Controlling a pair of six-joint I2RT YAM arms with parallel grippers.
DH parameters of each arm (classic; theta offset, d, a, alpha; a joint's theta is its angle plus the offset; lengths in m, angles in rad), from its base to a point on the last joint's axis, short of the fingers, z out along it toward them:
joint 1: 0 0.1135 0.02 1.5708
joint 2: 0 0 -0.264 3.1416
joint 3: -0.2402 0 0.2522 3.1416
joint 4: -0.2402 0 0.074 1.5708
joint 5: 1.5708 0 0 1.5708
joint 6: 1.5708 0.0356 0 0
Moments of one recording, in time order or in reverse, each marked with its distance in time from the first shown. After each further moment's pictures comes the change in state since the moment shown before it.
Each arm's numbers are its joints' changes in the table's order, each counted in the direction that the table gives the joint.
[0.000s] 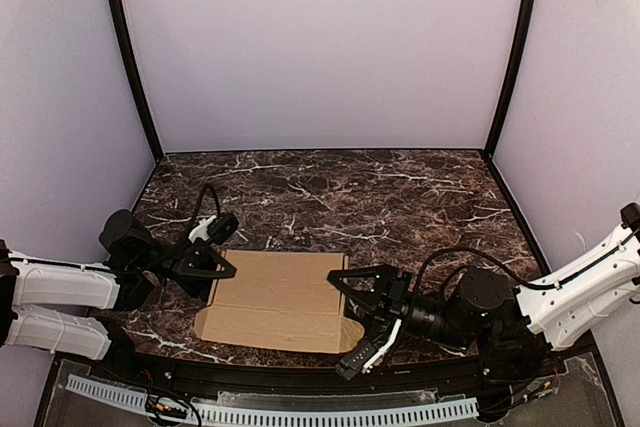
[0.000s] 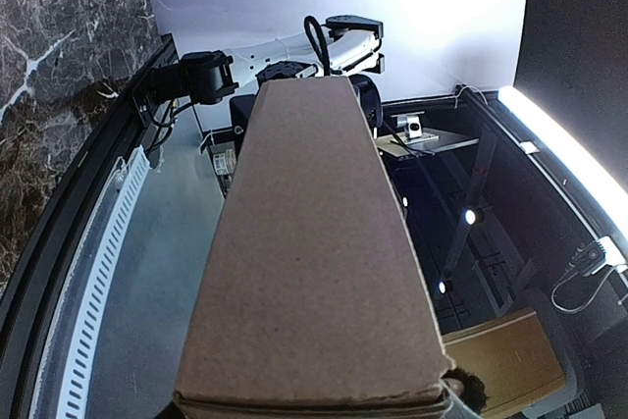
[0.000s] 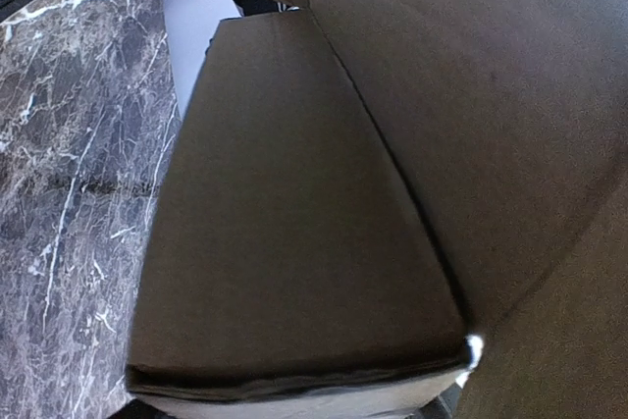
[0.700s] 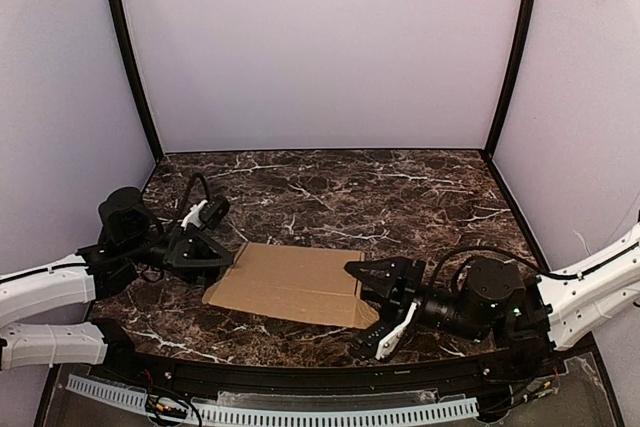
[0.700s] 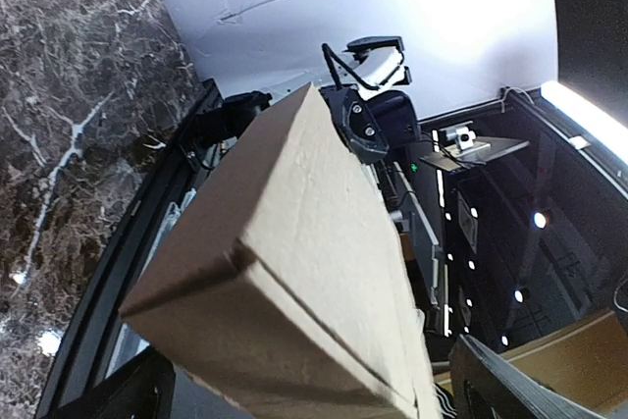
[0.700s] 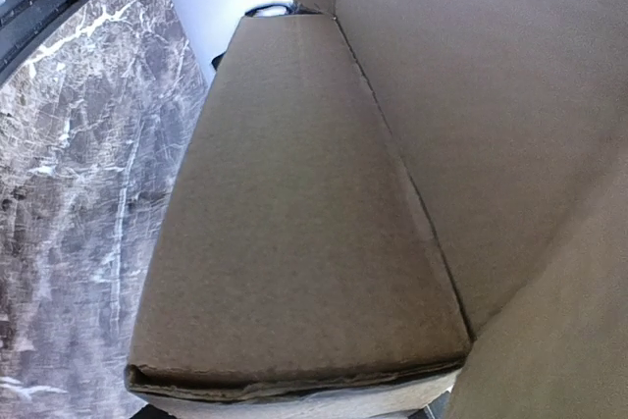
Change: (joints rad) left arm 0.000 0.208 -0.144 -0.655 -0.082 0.453; right arm -0.014 0.126 -0.005 -0.233 0.045 0.282
